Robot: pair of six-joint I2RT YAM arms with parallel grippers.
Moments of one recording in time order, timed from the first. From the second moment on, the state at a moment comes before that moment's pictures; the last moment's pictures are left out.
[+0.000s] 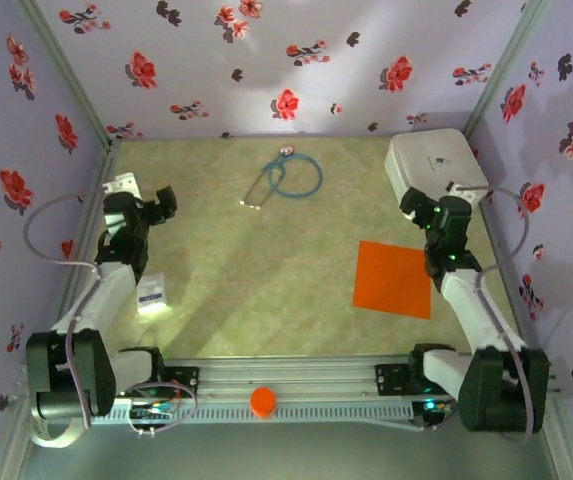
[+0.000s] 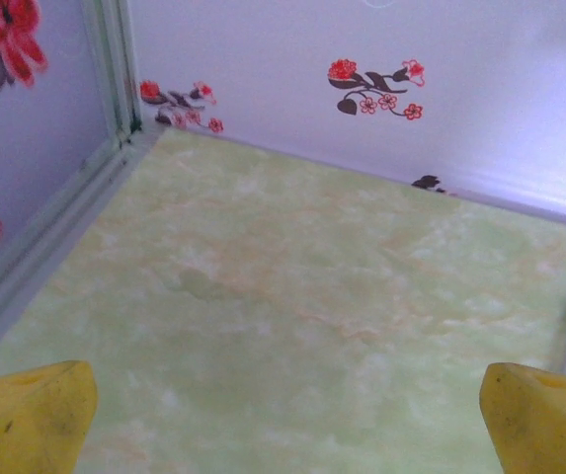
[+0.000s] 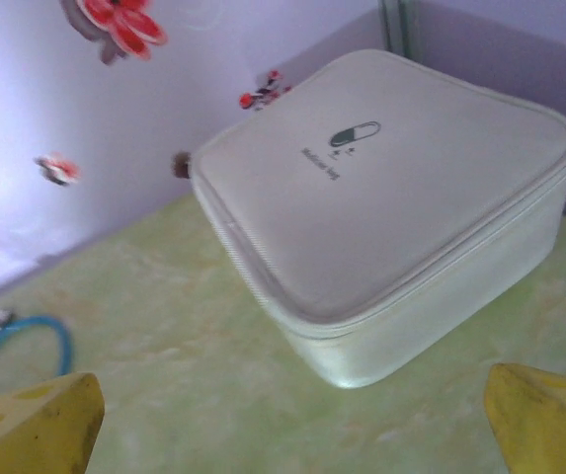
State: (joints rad) left arm -0.01 1.16 0.69 0.12 -0.11 -0.25; right arm -0.02 1.04 0.65 0.01 0.11 0.46
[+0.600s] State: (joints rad) left arm -0.29 1.12 0.64 -0.05 0.27 -0.59; right arm -0.02 1.13 0.60 -0.50 -0.14 0.76
